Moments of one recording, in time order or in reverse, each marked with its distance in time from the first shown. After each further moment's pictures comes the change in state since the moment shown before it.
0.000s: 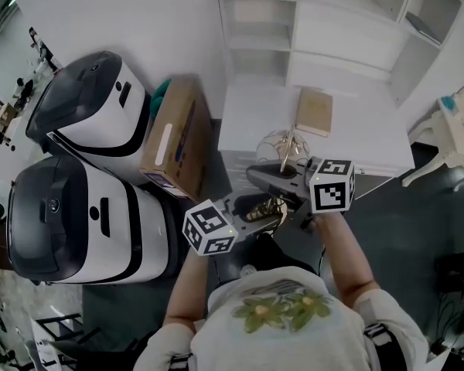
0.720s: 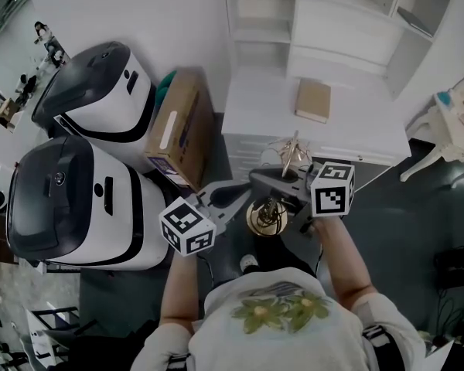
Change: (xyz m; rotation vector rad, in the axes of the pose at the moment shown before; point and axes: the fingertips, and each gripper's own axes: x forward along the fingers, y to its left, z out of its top) left arm -0.079 -0.043 0.008 0.055 -0.125 0.224; right arm -0.015 0.070 -0.056 0.035 -0.024 -0.008
